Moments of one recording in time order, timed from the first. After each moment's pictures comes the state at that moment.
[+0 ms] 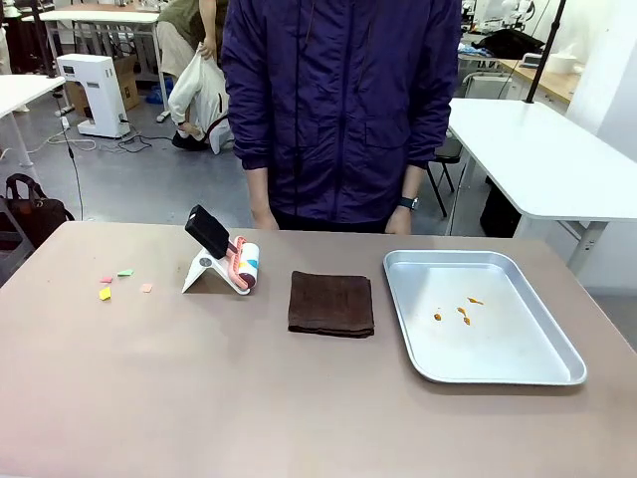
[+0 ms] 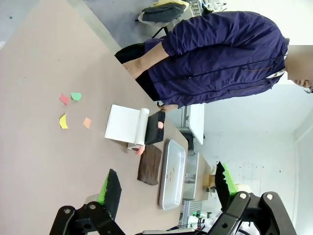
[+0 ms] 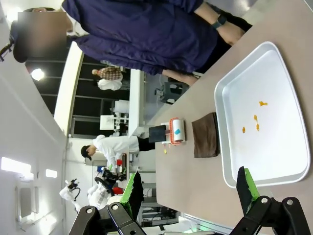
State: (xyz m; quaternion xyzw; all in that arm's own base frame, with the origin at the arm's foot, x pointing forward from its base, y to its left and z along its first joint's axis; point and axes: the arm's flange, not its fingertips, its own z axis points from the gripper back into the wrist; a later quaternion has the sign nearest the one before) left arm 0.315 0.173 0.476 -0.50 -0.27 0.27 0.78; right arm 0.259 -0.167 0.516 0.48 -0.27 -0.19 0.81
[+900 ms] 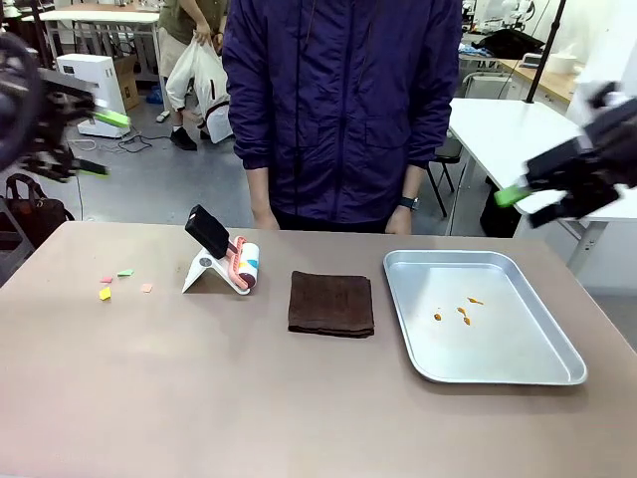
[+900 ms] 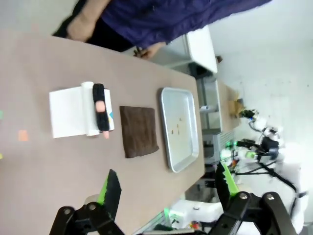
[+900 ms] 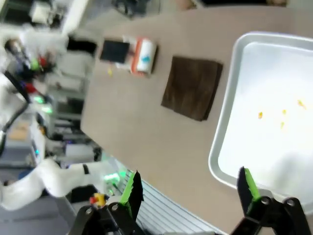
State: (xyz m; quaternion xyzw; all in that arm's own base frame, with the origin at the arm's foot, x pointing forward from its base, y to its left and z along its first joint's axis) left arm 0.443 0.002 0.526 -0.47 -0.18 0.05 0.86; right arm 0.372 0.072 0.533 0.30 -0.16 0.11 0.93
